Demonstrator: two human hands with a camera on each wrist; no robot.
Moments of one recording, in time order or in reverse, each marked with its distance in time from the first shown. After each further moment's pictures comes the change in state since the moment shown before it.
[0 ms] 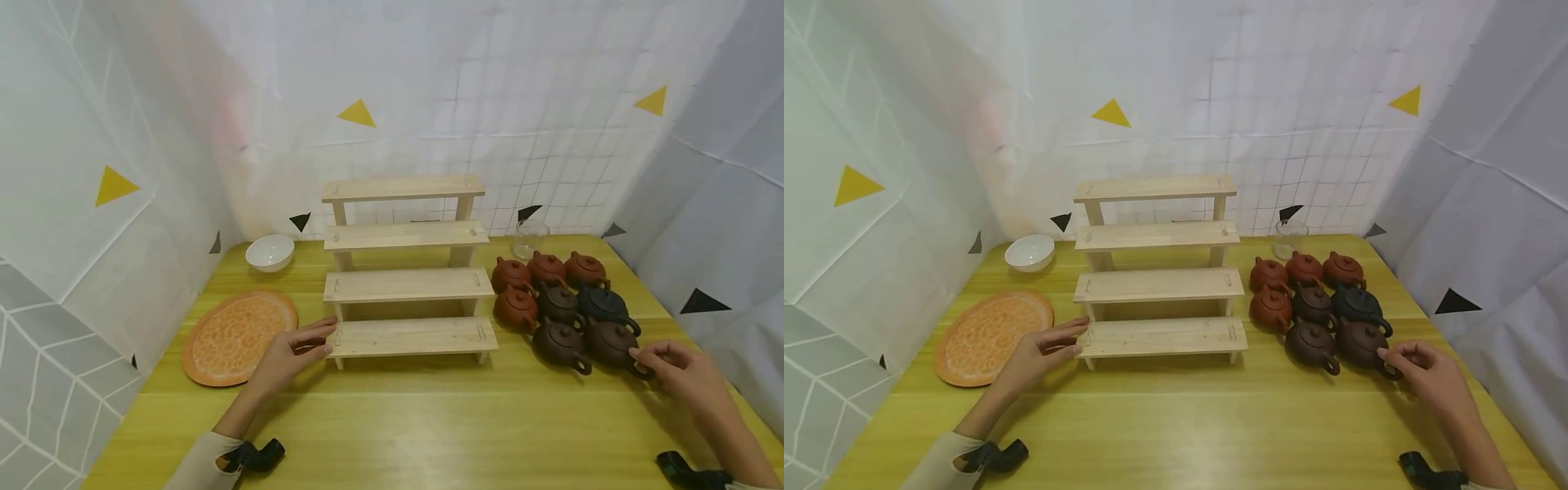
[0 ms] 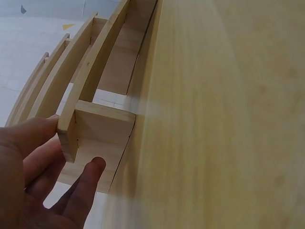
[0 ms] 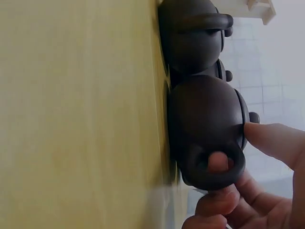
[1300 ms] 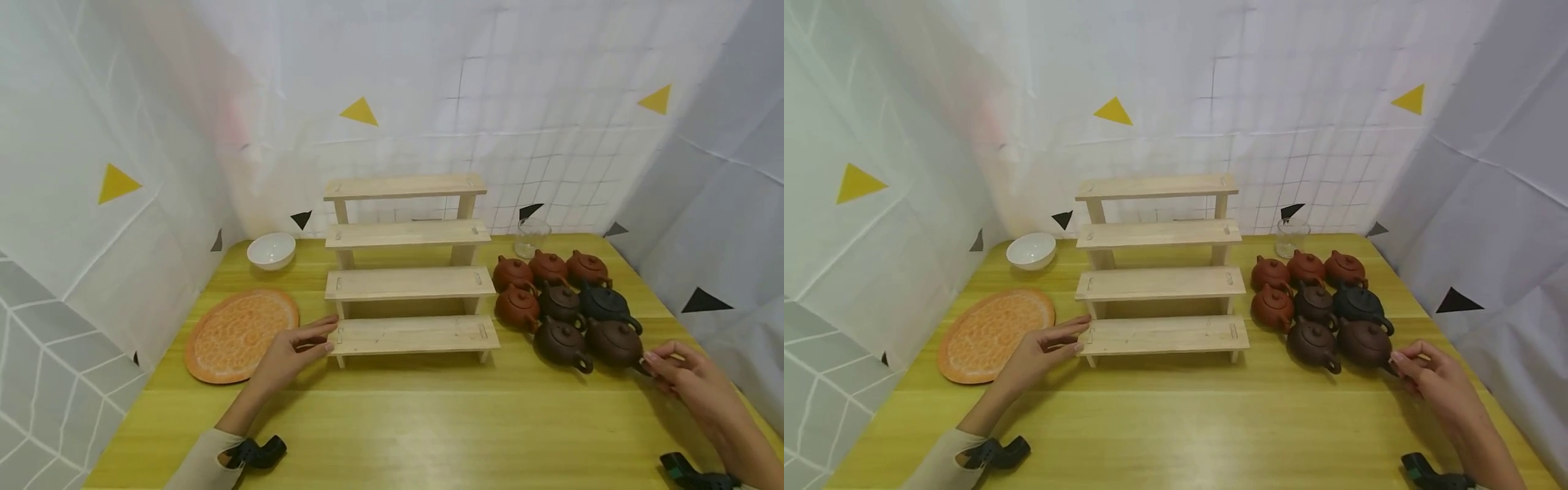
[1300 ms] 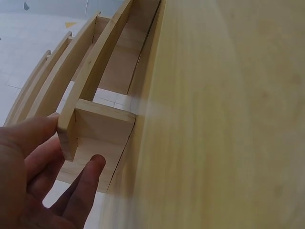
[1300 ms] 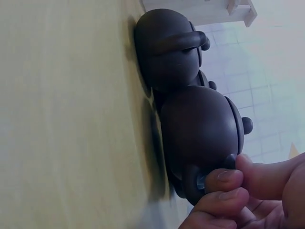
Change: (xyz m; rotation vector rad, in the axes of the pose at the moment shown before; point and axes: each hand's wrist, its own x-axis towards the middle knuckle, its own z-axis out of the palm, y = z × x) left_hand 0.000 -0.004 -0.002 0.005 -0.017 0.025; right_hand -0.003 0.008 -0.003 0.240 -0.103 -0.029
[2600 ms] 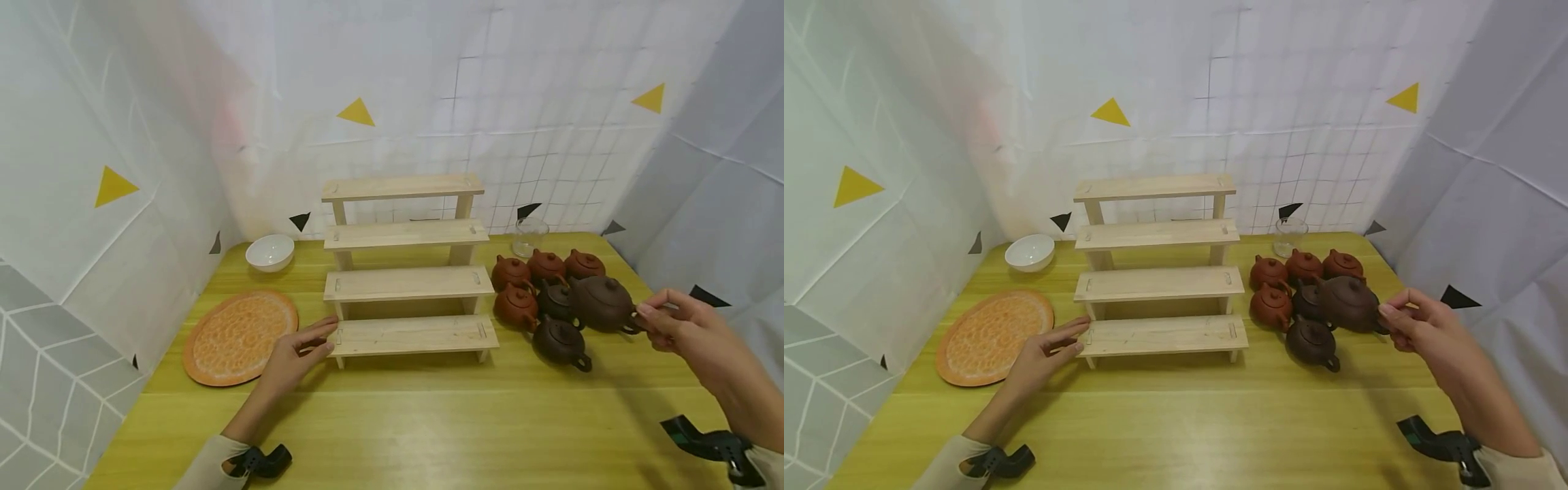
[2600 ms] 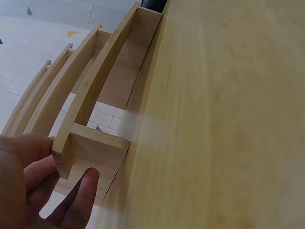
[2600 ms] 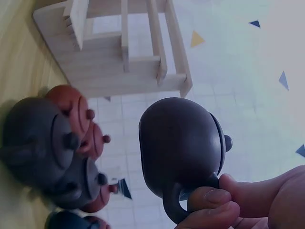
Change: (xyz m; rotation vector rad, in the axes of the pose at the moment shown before) left_hand -0.001 0.001 0.014 0.001 0.086 0.080; right_hand 0.008 -0.104 0.000 -0.053 -0.120 -0.204
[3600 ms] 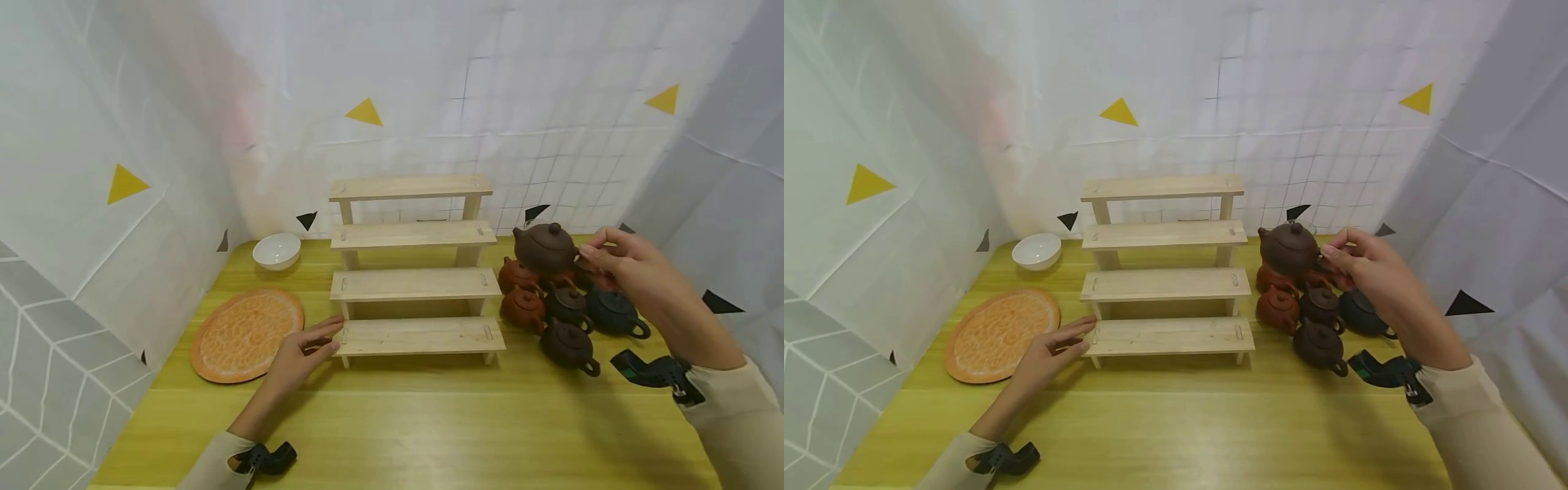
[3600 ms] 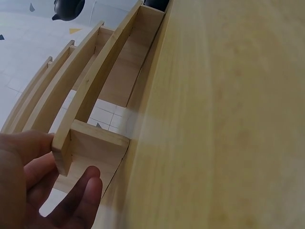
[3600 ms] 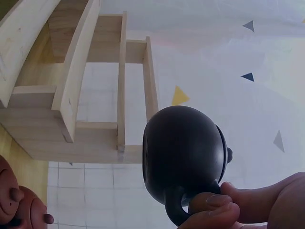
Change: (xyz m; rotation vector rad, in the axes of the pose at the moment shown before) left_hand 0.001 -0.002 0.000 0.008 0.012 -0.014; right_hand 0.077 -0.089 0.033 -0.048 -0.121 -0.051
